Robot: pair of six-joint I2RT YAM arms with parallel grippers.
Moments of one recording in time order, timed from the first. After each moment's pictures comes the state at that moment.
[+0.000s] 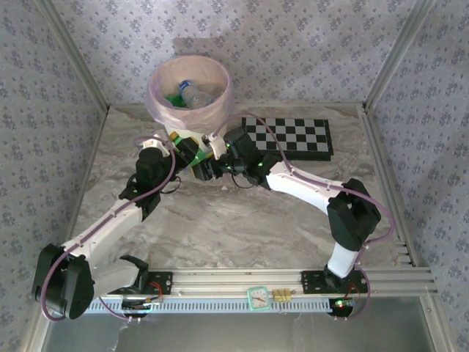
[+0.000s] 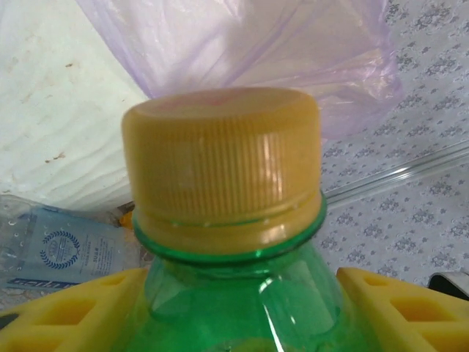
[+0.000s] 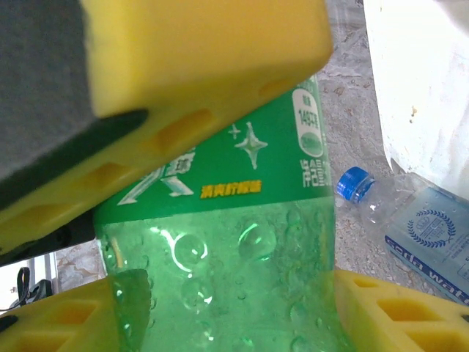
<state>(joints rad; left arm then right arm) -0.43 1.12 0.69 0.24 0.05 -1.00 0.81 1.74 1.33 -0.06 -0.37 0.24</state>
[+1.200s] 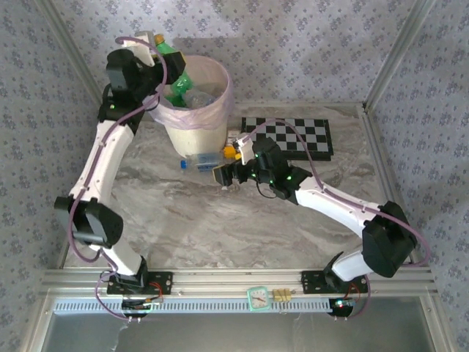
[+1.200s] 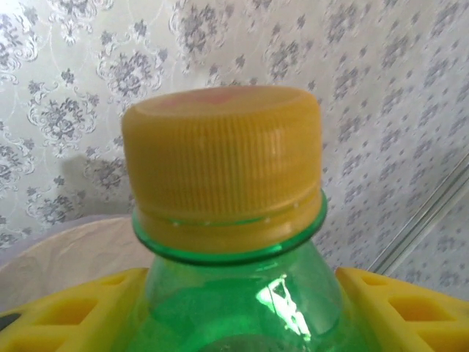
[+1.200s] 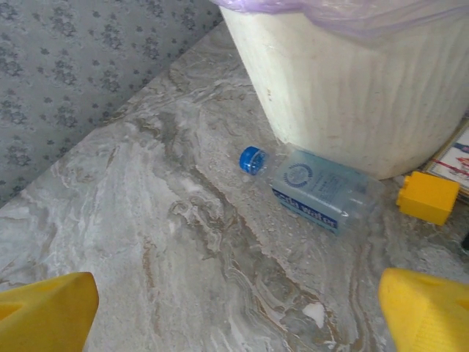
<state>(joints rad) -0.19 1.70 1.89 -0.25 0.26 -0.35 0.74 1.44 1.03 -0.03 -0.18 0.25</state>
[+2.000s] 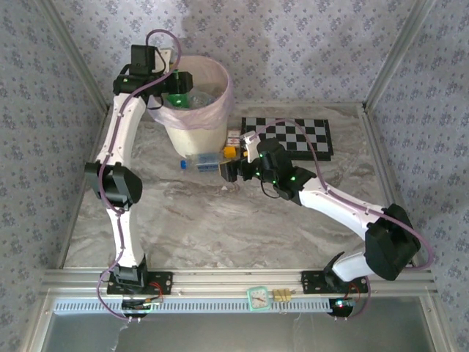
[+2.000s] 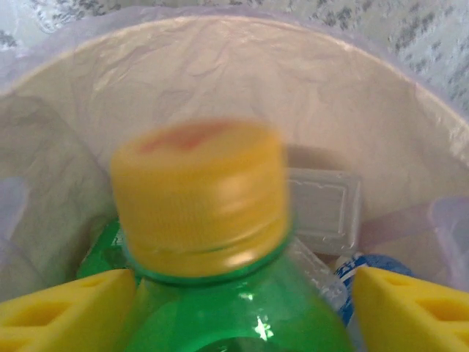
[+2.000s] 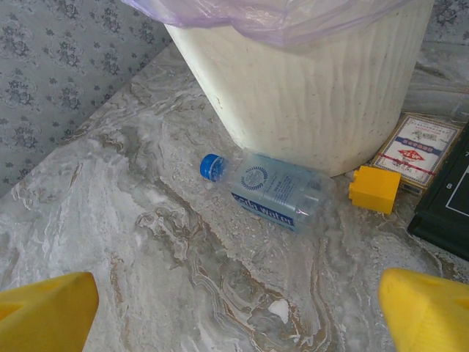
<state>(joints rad) -0.17 2.10 2.38 -0.87 0.24 -0.15 0.72 1.42 1.01 -0.03 -0.10 0.27</state>
